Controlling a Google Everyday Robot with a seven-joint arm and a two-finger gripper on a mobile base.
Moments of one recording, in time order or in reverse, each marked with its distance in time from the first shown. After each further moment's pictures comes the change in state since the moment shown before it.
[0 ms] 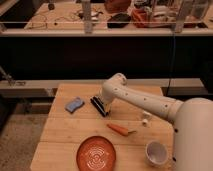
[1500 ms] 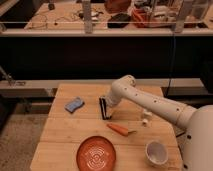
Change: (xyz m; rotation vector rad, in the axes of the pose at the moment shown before) arm 0.006 0.033 -0.024 -0.043 -0.070 0.362
